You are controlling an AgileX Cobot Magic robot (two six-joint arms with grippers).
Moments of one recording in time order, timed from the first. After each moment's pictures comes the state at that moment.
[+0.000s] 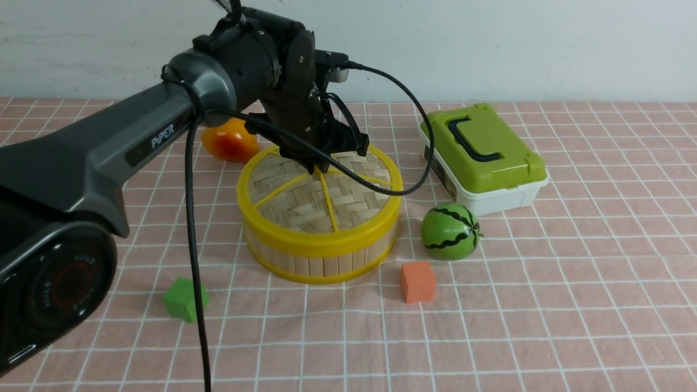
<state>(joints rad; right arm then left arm) -0.11 -0.01 0.02 0.02 0.39 0.10 -0.45 2.21 -2.11 0.08 0.96 -0.20</state>
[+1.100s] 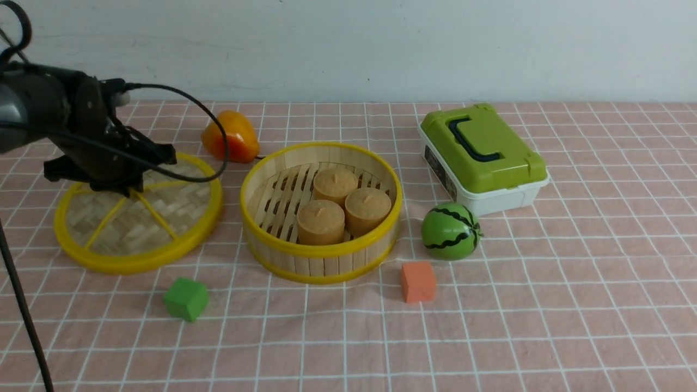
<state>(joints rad) -0.11 -0.01 0.02 0.02 0.39 0.10 0.00 2.06 -1.58 0.15 0.57 -0.37</state>
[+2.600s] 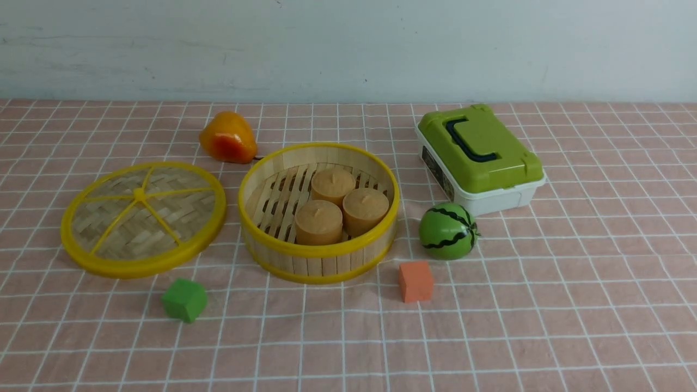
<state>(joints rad) -0.11 -0.01 0.02 0.02 0.39 0.10 0.00 0.28 -0.56 -0.44 0.46 0.21</state>
